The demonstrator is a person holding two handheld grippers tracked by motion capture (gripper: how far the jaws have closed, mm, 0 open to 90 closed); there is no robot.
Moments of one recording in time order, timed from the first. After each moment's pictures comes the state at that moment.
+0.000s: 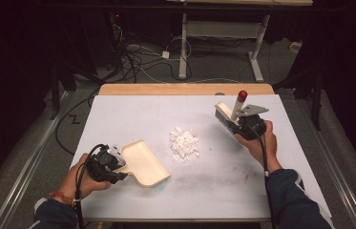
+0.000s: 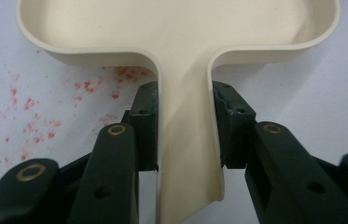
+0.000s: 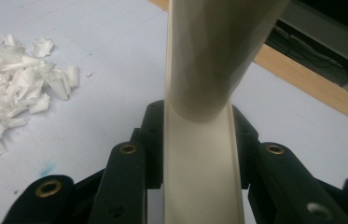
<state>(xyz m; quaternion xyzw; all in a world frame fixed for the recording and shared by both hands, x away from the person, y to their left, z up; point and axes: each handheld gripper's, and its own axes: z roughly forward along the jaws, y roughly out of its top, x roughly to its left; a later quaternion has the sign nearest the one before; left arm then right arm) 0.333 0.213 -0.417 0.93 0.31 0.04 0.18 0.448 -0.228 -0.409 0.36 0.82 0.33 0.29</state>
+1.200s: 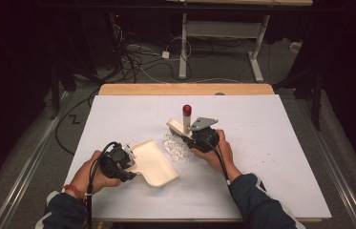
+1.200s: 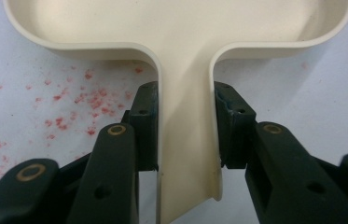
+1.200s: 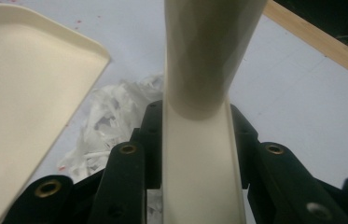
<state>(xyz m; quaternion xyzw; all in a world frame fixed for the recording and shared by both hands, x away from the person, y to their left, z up) 0.348 0.185 -0.422 0.94 0.30 0.02 0.15 0.425 -0.104 -0.437 0.27 0.86 0.38 0.21</state>
